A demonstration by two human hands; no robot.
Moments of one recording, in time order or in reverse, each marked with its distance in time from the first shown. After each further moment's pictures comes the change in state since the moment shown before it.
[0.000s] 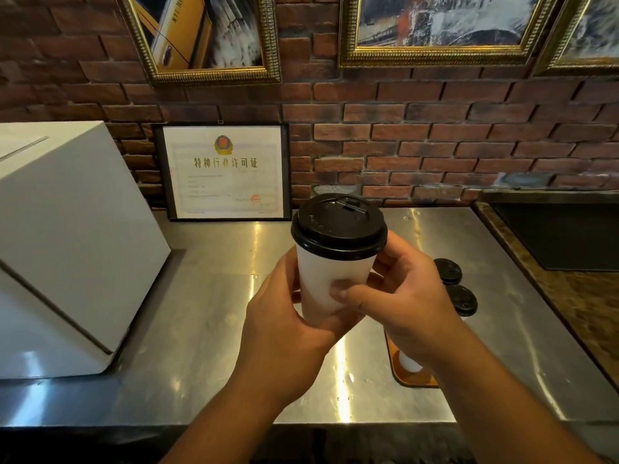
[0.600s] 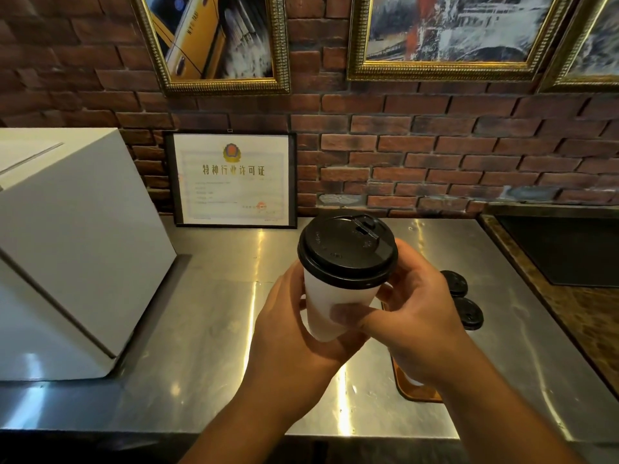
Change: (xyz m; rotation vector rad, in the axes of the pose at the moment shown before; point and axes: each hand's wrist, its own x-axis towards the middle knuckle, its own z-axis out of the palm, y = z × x) left_hand -0.002 0.003 -0.003 -0.010 0.052 0.028; right_hand -0.001 0.007 0.005 -0.071 0.043 -0.032
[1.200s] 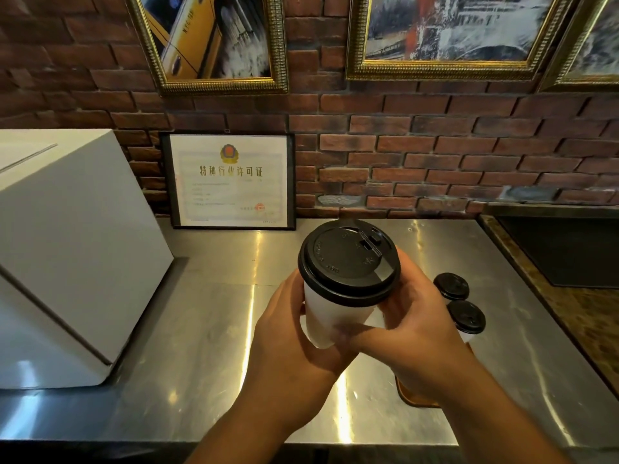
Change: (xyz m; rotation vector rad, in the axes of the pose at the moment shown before) left_hand 0.006 -0.001 -0.003 0.043 -0.067 -0.075; right_hand 0.000 0.006 0.005 0.035 -0.047 -0.004
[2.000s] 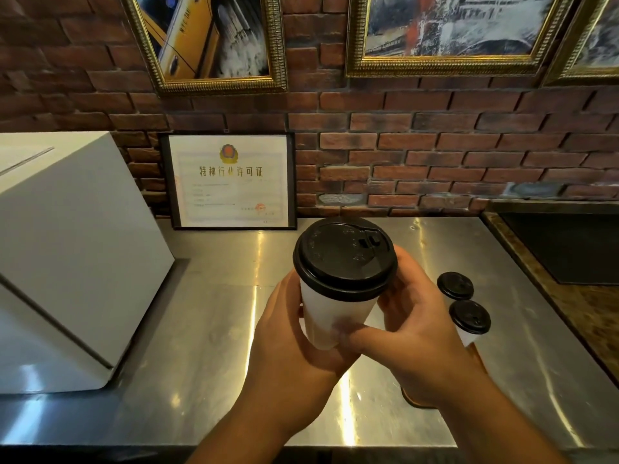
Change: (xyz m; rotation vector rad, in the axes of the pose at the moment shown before) left_hand 0.007 -0.008 0.005 -0.031 0.022 -0.019; right_hand 0.006 0.011 0.001 0.031 0.023 -0.053
